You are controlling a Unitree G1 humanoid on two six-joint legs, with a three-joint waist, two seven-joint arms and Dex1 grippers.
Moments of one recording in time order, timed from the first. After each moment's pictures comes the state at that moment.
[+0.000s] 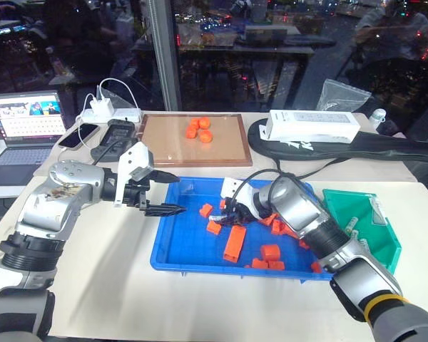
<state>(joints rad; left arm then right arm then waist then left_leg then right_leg) -0.62 0.84 -0.08 -0.08 -0.43 0.59 -1.26 -0.84 -0.42 0.54 0.26 -0.03 0.64 1.06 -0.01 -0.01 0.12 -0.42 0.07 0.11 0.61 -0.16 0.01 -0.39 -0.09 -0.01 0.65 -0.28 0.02</state>
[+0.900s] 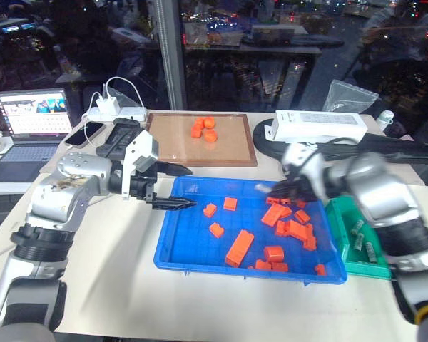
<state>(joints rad) -0.71 0.76 -0.07 -0.04 -0.50 0.59 -1.31 -0.77 -0.86 0.20 -0.08 0.10 0.91 1.13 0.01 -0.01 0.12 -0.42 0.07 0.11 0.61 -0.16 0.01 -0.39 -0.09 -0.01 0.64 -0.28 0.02</state>
